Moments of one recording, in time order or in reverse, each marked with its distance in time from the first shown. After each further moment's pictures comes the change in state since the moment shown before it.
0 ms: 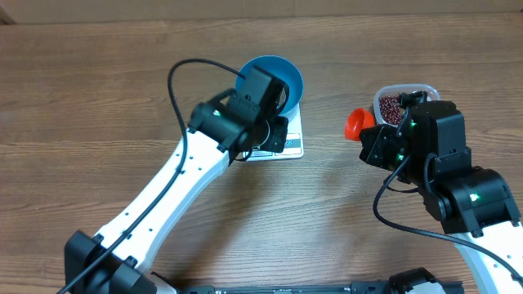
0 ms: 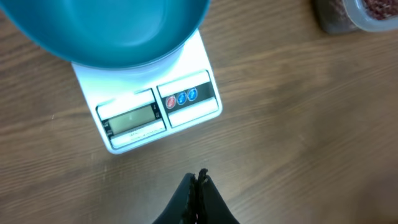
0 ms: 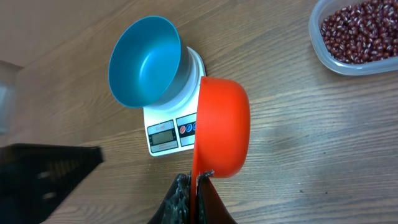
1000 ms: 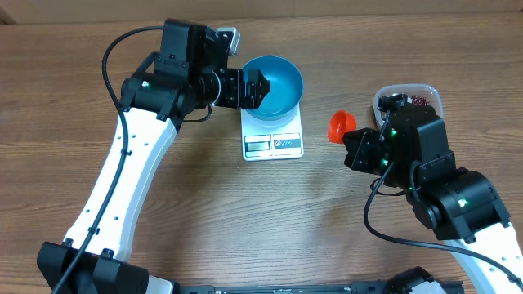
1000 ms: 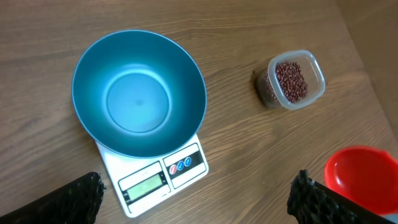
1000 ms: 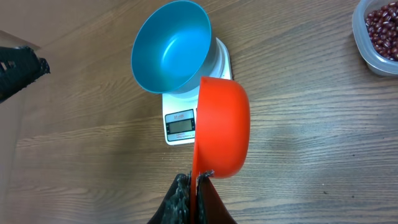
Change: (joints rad) left arm 0.313 0.000 0.169 0.047 0.363 0.181; right arm 0.124 0.000 0.000 0.027 0.031 0.033
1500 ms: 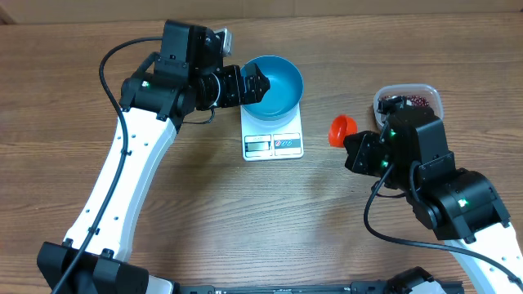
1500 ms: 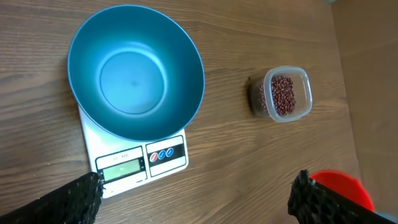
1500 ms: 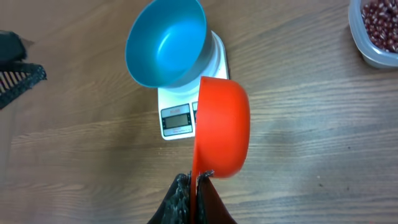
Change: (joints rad) left arm 0.000 0.000 0.000 -0.022 0.000 -0.221; right arm 0.002 0.000 0.000 -0.021 0.000 0.000
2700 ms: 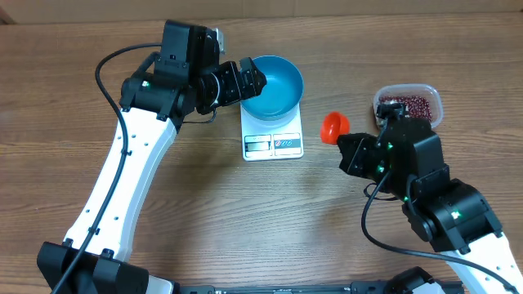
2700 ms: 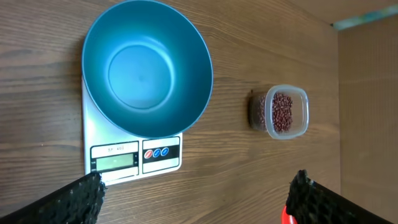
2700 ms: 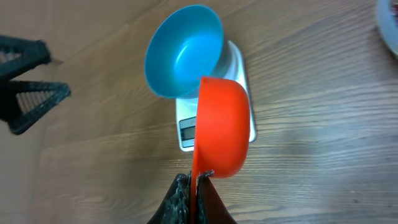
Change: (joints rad) left arm 0.000 0.000 0.000 0.000 -0.037 -0.154; right arm 0.026 -0.064 -0.118 0.149 0.003 0.085
